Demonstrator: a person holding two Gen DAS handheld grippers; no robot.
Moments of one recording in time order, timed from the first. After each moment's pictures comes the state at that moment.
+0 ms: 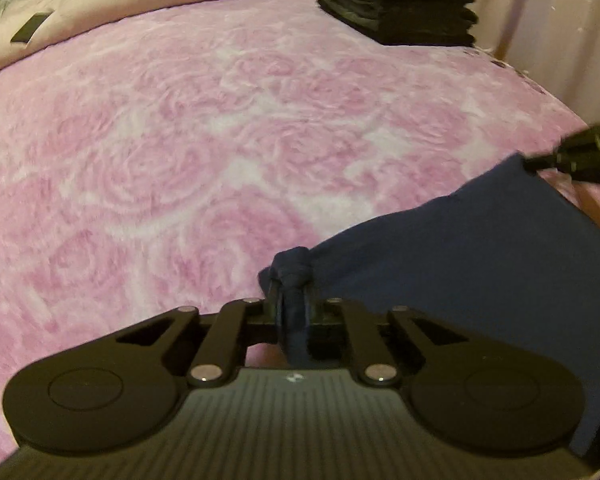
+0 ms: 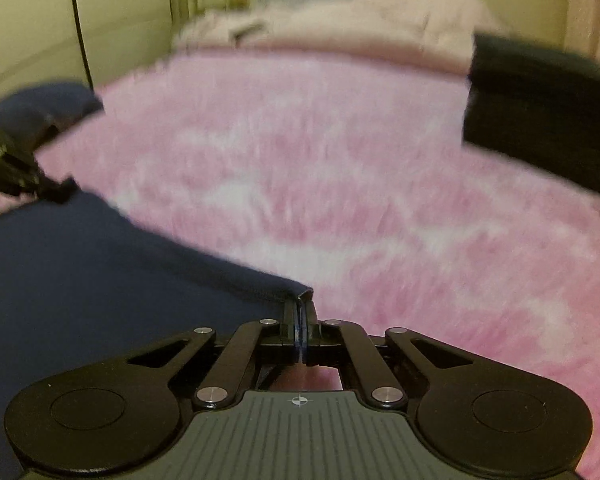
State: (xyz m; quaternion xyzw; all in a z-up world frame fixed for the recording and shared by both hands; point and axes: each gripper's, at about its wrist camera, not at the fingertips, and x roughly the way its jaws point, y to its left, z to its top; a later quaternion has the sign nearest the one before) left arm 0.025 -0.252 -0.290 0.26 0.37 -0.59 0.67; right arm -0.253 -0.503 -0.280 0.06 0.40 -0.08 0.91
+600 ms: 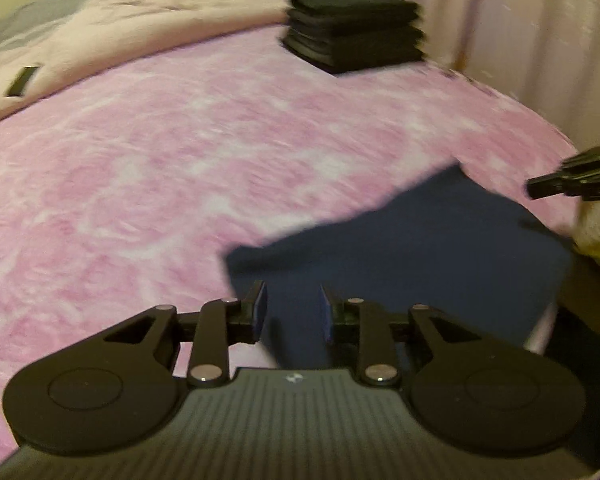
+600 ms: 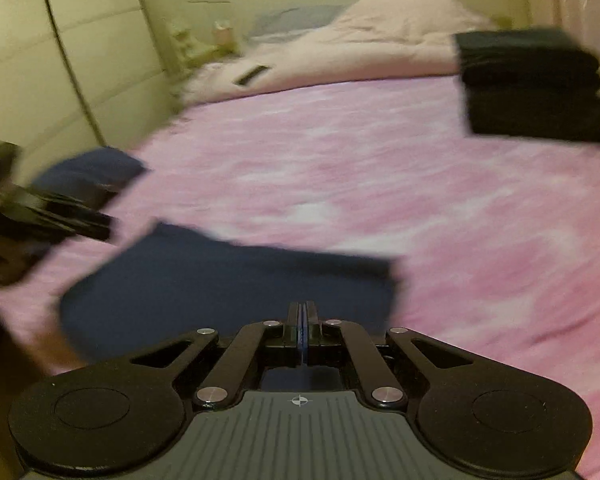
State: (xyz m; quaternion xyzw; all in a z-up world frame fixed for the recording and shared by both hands) left arm -0.027 -0.194 -0.230 0.29 0.31 -0.64 0.64; right arm -0.323 -0.418 -0.221 0.18 0.33 -0.07 0.92
